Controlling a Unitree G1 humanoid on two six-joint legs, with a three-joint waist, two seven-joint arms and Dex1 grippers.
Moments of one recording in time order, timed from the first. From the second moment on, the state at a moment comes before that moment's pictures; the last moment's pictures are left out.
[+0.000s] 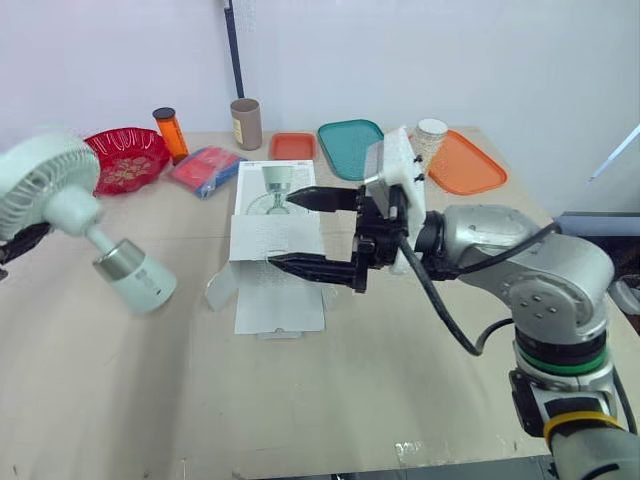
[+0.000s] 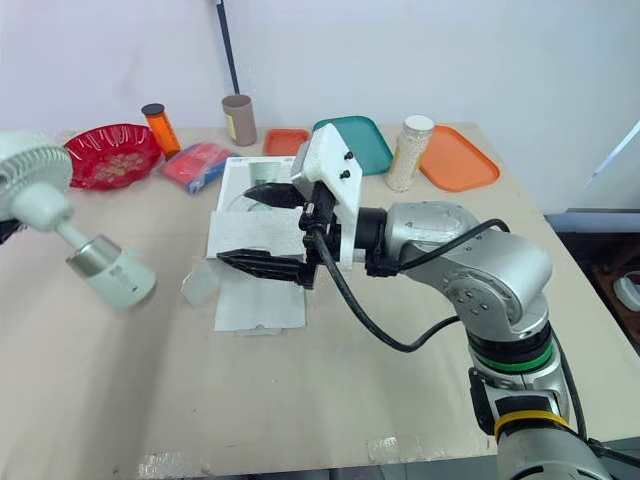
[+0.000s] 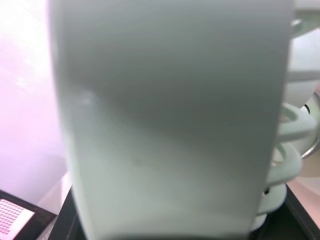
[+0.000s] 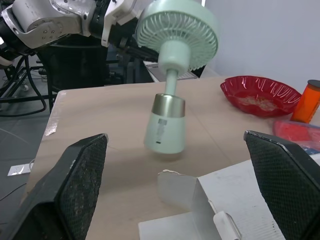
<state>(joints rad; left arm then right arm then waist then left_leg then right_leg) 0.07 1.11 0.69 -0.11 -0.28 0.30 -0.84 -0.81 -0.55 0.11 -0.55 0.88 0.94 0.61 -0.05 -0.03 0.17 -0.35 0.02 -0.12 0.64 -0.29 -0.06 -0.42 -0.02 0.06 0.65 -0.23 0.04</state>
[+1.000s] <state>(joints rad) 0.09 0.90 0.67 -0.25 -0.16 0.21 -0.73 -0.79 -0.54 0.11 -0.55 0.86 0.95 0.63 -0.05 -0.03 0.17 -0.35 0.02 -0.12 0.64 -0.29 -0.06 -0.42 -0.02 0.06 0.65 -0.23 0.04</state>
